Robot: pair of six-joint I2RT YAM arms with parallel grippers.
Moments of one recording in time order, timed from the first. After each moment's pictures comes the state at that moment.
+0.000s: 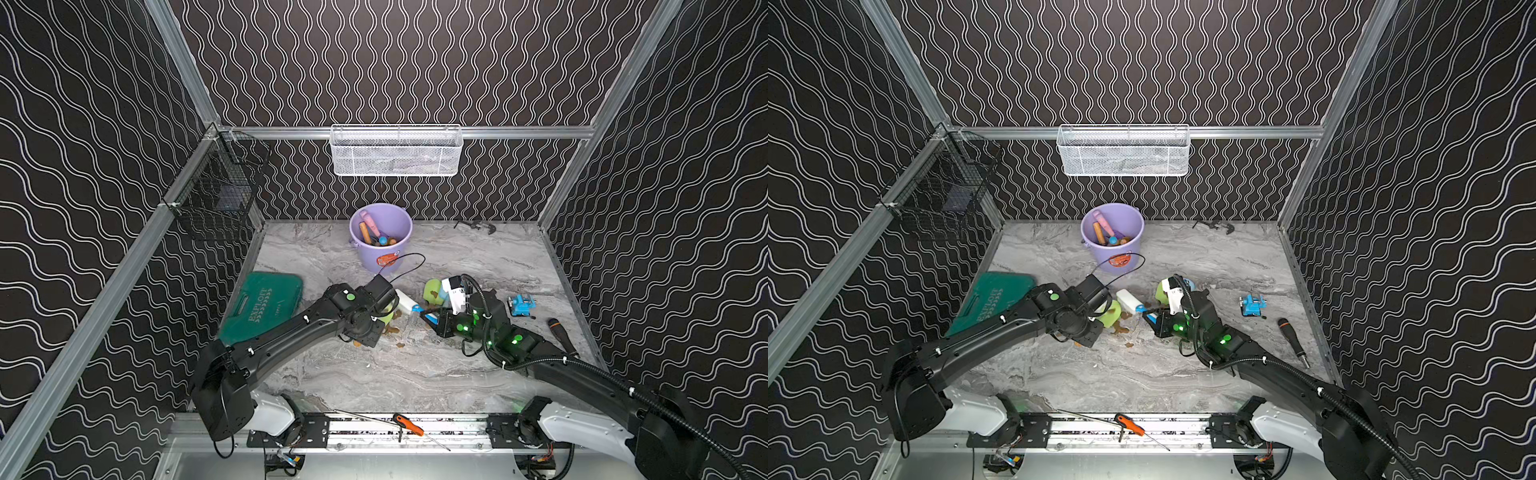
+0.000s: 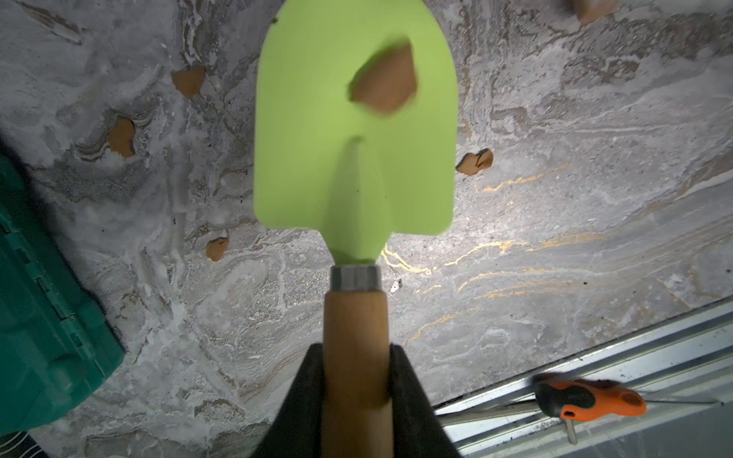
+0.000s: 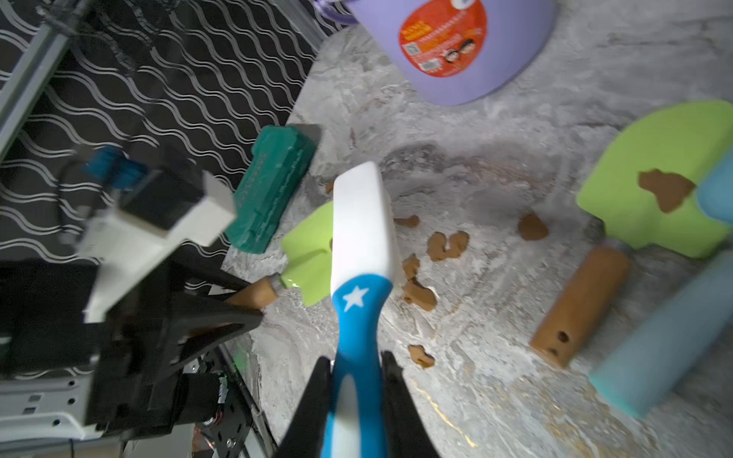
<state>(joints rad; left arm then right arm) -0.82 1.42 1.18 -1.12 -0.15 -0.33 0.73 1.09 0.62 0.04 -0.24 0.66</state>
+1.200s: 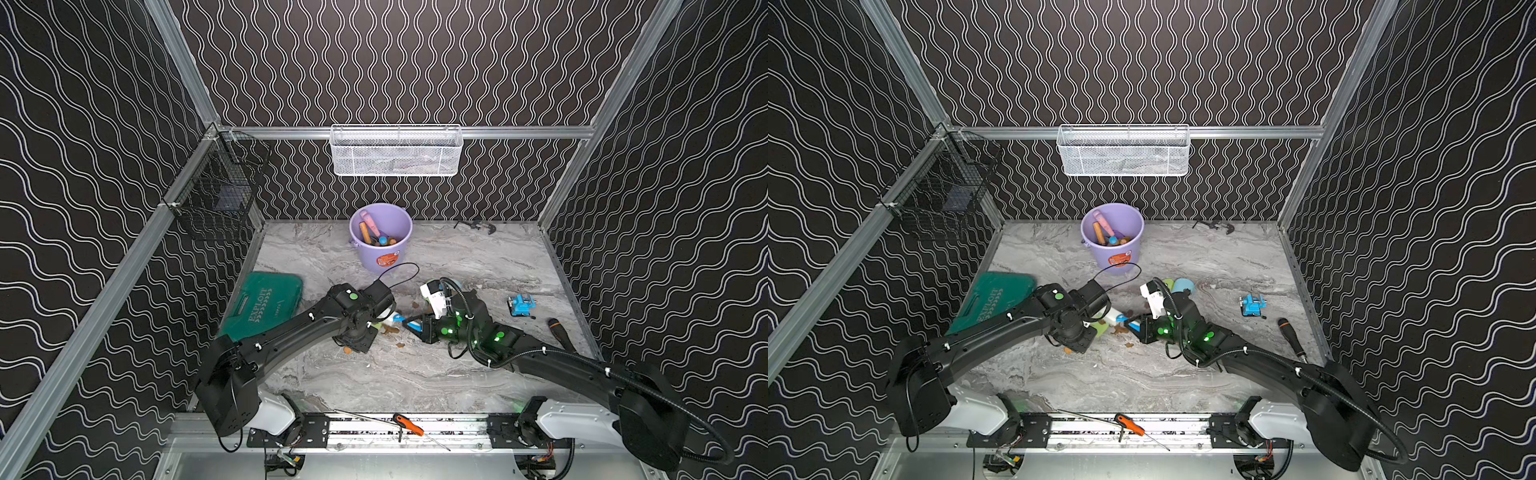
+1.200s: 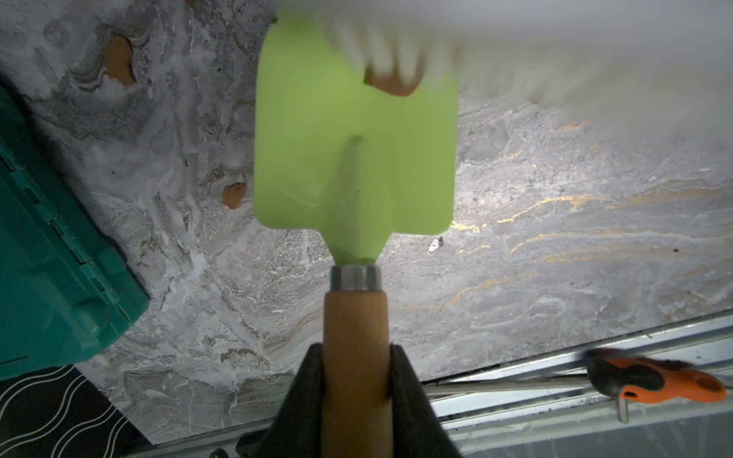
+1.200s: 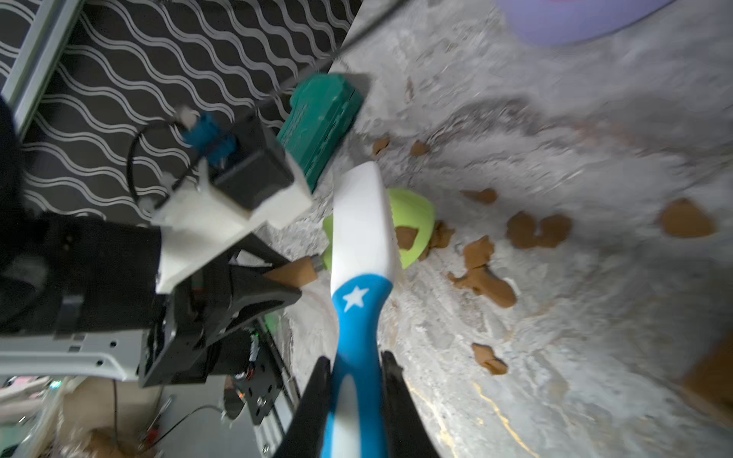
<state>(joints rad) -0.81 1.45 1.16 -1.22 -0.17 -0.33 0.83 1.25 0.63 0.15 -0.35 0.69</state>
